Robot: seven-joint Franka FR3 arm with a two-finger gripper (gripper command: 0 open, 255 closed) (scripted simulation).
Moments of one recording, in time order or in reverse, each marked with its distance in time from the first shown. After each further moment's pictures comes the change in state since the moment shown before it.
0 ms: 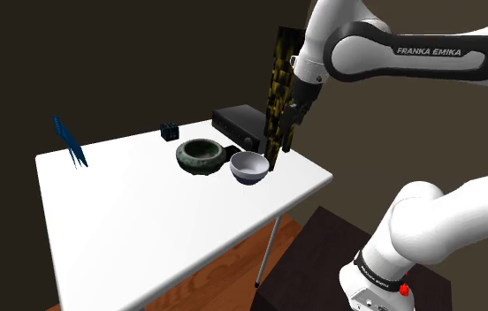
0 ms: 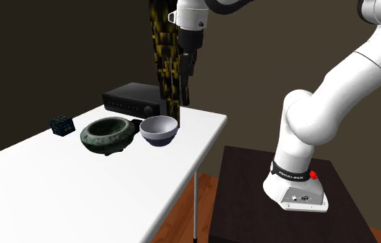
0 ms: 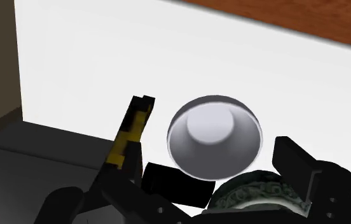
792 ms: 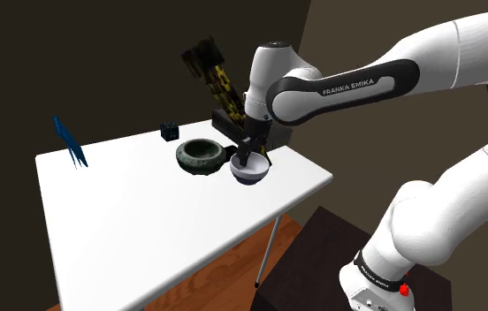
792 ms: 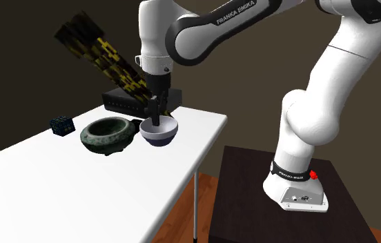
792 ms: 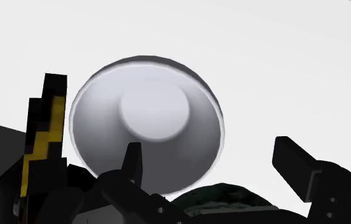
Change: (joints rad) arm 0.051 0.328 0.102 0.000 0.019 0.286 0.098
